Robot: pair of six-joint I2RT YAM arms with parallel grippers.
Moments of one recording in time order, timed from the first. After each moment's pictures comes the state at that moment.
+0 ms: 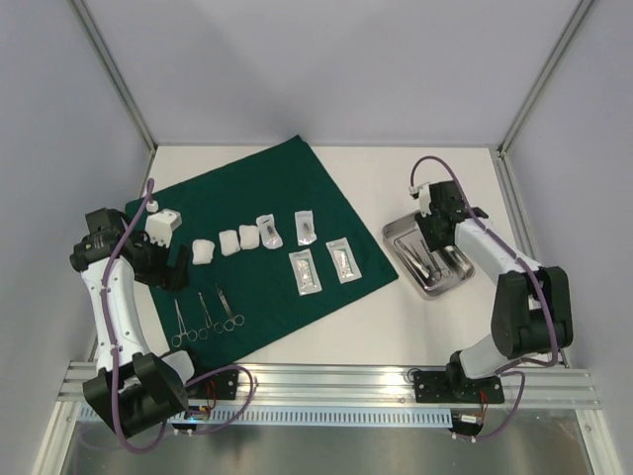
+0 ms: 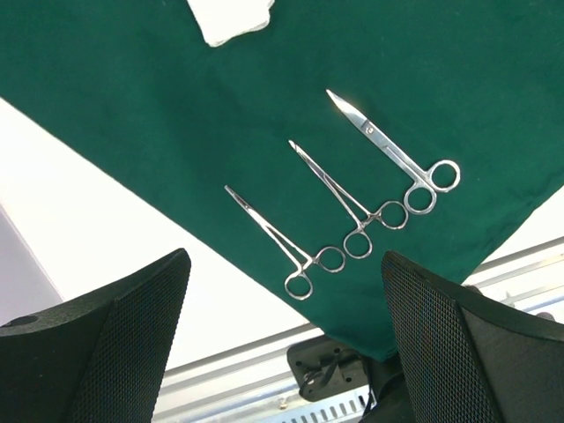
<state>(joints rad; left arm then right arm) 0.46 1.09 1.06 -1.18 0.43 0.71 0.15 1.55 1.01 -0.52 0.13 -0.28</state>
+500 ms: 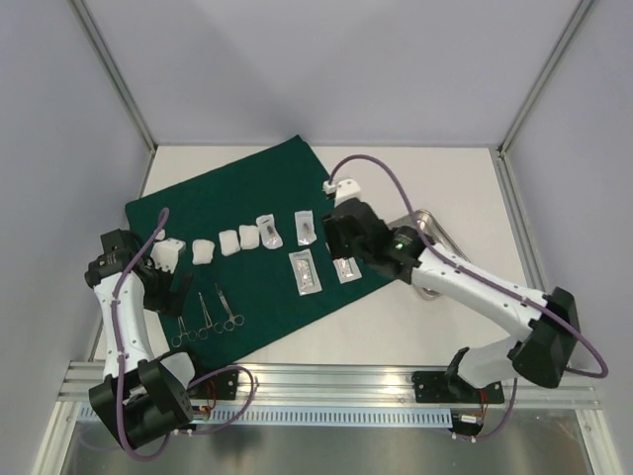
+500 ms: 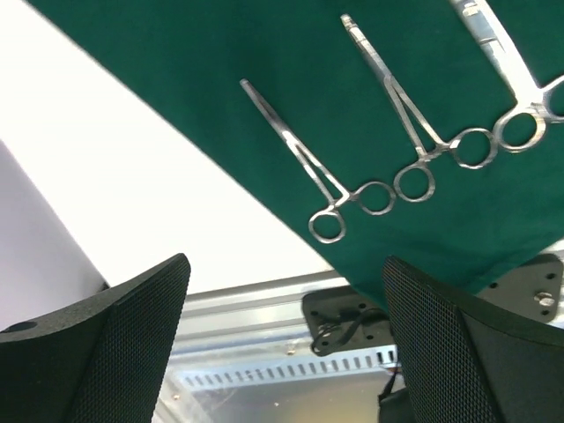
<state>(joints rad) 0.46 1.01 0.86 -1.16 0.17 0.72 0.88 1.37 1.24 -0.54 0.35 0.32</state>
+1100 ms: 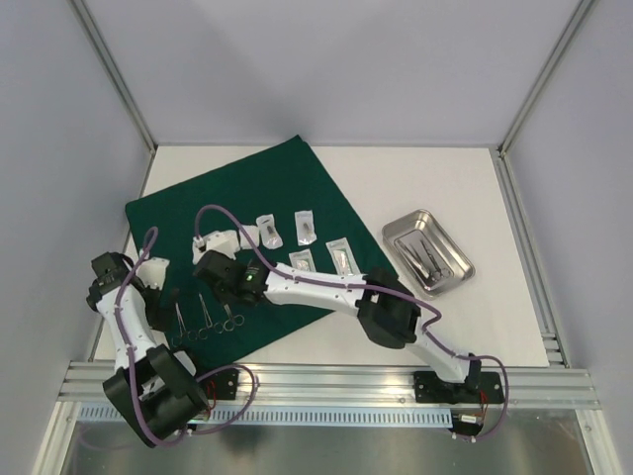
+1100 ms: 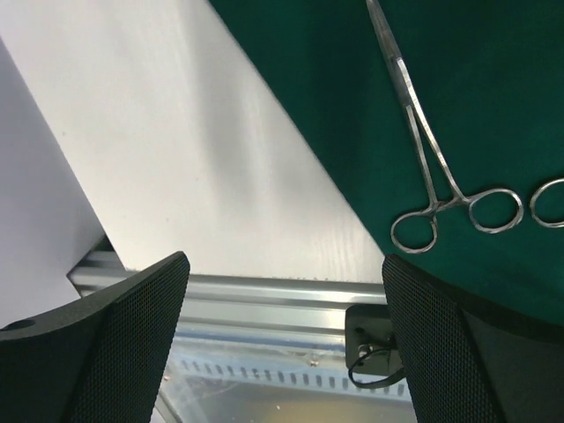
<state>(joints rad) 0.60 0.98 0.64 -0.94 0.02 0.77 1.26 2.29 2.02 -0.57 0.33 0.55</state>
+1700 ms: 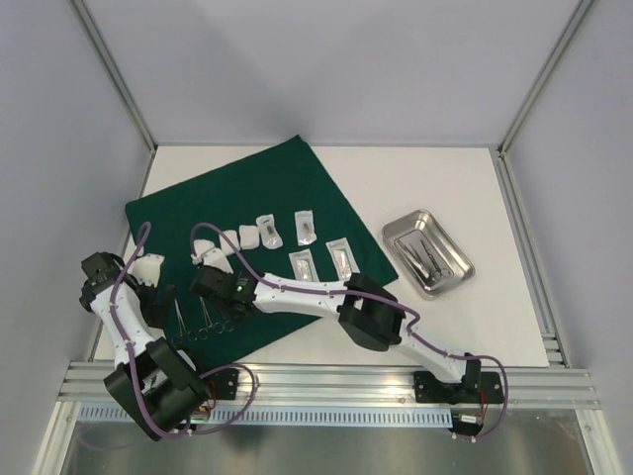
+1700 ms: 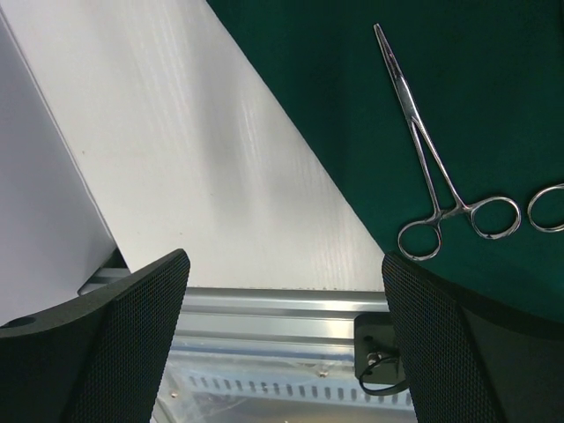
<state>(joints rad) 0.72 1.02 0.68 -0.92 0.11 0.84 1.28 2.45 2.11 -0.63 0.32 0.56</state>
